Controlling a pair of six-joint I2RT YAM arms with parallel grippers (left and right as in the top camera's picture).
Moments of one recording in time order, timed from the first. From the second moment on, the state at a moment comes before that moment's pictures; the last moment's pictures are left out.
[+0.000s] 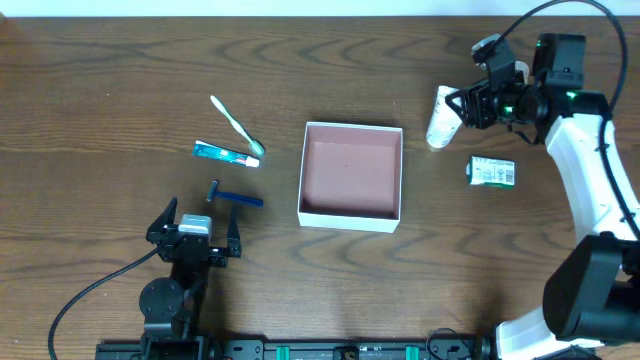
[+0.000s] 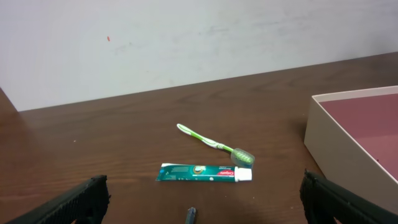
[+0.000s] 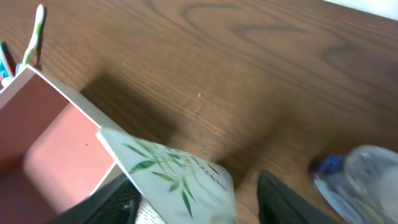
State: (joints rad) left arm -0.02 0.01 0.02 -0.11 0.08 0.12; right arm -0.08 1.73 1.39 -0.61 -0.54 -0.36
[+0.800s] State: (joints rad) left arm -0.02 0.01 0.02 -0.11 0.08 0.12; right arm -0.06 1.66 1.43 -0.64 -0.42 -0.17
